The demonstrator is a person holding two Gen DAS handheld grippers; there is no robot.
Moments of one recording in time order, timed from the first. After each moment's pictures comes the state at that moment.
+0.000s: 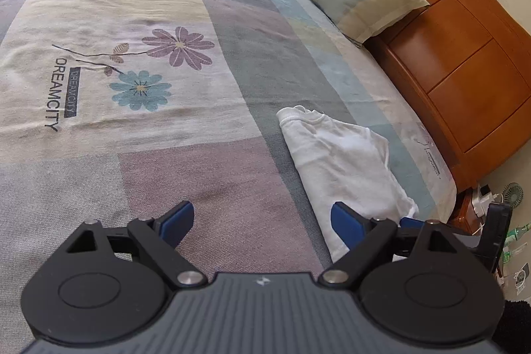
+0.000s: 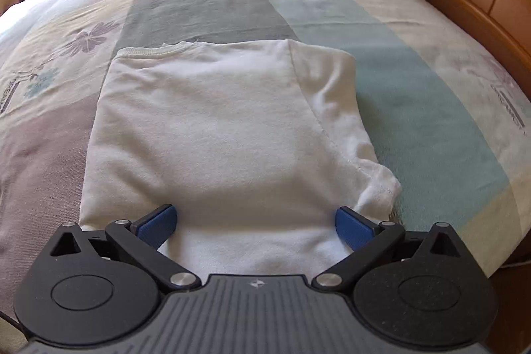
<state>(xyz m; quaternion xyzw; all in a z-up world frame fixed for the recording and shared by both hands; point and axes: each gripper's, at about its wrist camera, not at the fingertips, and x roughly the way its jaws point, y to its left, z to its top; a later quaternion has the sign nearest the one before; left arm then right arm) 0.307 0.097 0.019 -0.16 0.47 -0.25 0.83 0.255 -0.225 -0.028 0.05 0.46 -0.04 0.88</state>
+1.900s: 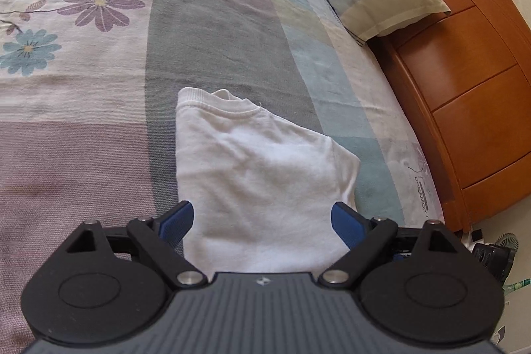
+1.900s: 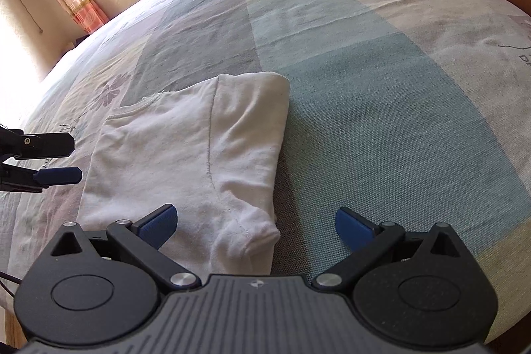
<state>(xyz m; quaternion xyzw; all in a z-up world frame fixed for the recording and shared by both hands) 0.341 -0.031 -0.004 -0.24 0.50 -0.20 0.81 0.273 -0.362 -0.034 0.16 0.45 0.09 0.87</state>
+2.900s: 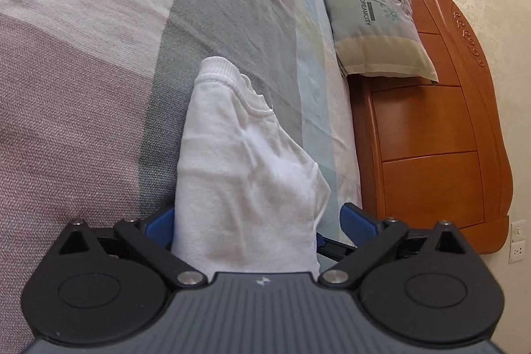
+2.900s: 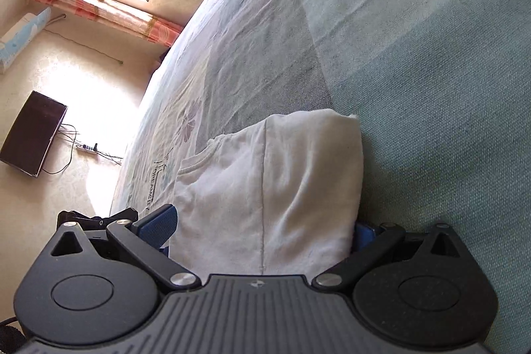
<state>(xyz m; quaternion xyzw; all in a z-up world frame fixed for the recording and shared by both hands) 0.370 -0.016 -0.073 -0.43 0.50 -0.25 0.71 0.378 -0.384 -0.067 0.36 0.47 0.26 0.77</state>
